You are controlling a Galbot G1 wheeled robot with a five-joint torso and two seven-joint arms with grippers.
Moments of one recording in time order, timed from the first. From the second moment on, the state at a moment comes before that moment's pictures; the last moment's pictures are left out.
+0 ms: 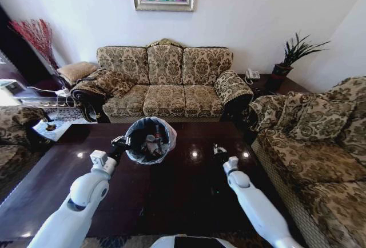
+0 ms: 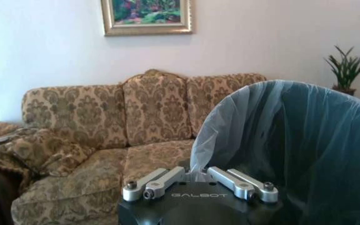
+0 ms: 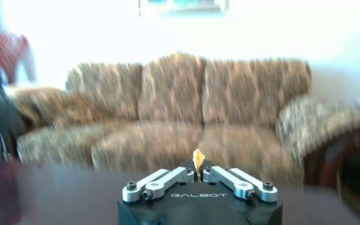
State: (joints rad) left arm 1.44 -0.99 -0.65 -2.15 -0.50 0.25 -0.03; right arm -1.01 1.10 0.21 1.49 0.45 0.14 -0.05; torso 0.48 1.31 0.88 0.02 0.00
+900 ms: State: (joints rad) left arm 0.94 -0.75 -0.24 -1.96 -0.74 0.32 0.01; right arm -0.72 0.86 -0.06 2.16 0.84 -0.15 -0.06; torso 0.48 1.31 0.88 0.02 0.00
